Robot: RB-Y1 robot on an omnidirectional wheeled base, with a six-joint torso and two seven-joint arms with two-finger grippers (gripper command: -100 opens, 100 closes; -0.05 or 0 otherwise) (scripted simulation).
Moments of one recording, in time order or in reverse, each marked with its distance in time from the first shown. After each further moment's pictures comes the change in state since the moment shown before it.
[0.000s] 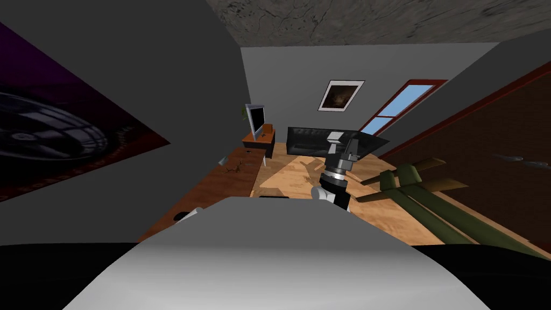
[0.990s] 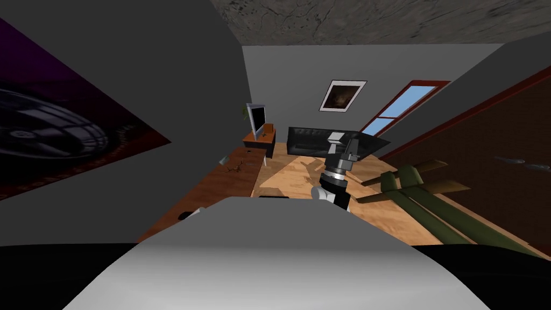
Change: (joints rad) left arm -0.011 -0.007 -0.017 0.042 -0.008 -0.048 0.002; right arm 0.000 0.000 0.000 0.000 0.000 0.000 0.000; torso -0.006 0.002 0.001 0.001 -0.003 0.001
